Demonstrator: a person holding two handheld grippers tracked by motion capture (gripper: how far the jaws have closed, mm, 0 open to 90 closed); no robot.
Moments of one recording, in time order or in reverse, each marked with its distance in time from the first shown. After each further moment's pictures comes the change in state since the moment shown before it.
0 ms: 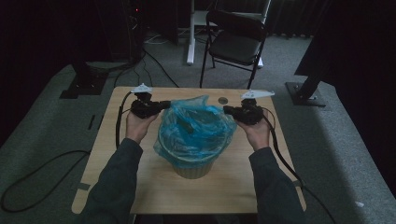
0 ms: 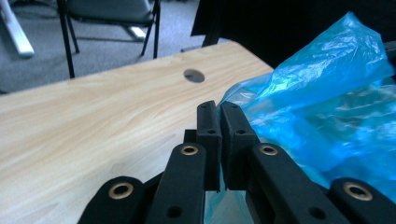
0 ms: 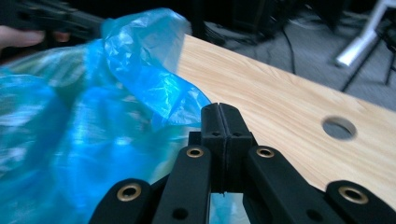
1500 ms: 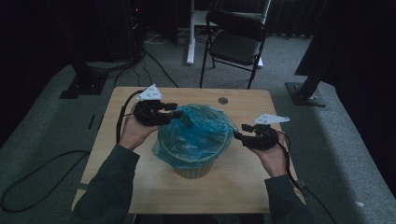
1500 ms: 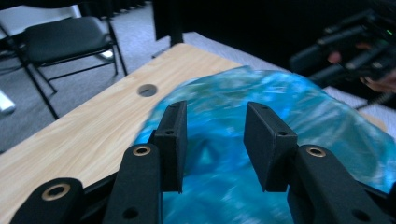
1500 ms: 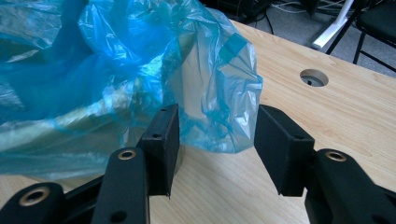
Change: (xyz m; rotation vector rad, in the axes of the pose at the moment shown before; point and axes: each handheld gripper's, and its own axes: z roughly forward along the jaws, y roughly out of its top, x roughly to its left) left arm -0.097 0.030 -0.044 0.047 -0.107 0.360; right arm 0.023 -0.060 -0.055 0.036 -0.071 -0.056
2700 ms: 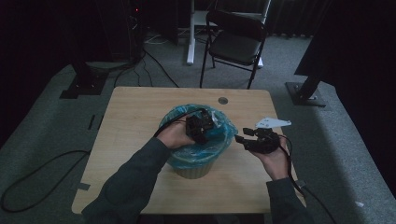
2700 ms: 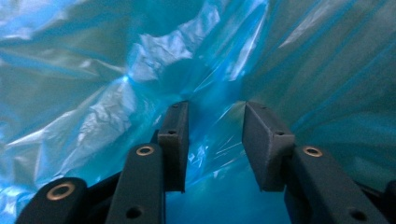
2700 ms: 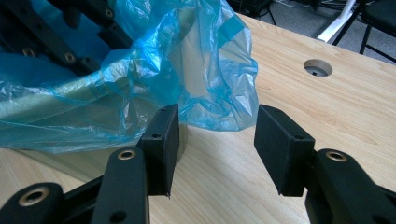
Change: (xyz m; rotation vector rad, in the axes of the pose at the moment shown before) left arm -0.059 0.008 0.139 0.655 -0.034 0.337; right arm -0.001 -0.012 -0.002 0.012 0.014 0.008
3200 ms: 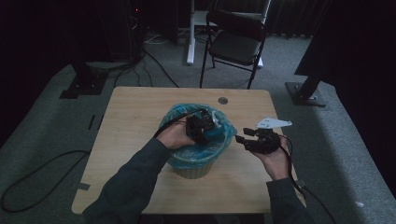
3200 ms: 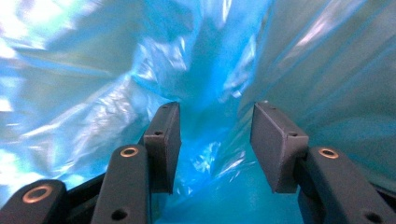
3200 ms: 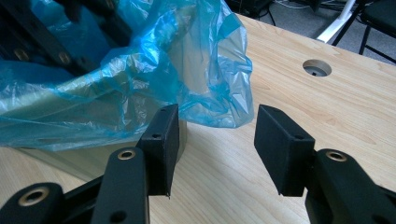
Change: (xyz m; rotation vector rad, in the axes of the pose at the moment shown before) left arm 0.001 -0.003 -0.013 -0.079 0.027 -0.029; right arm -0.001 -0.001 -0.001 -0.002 -0.001 -0.001
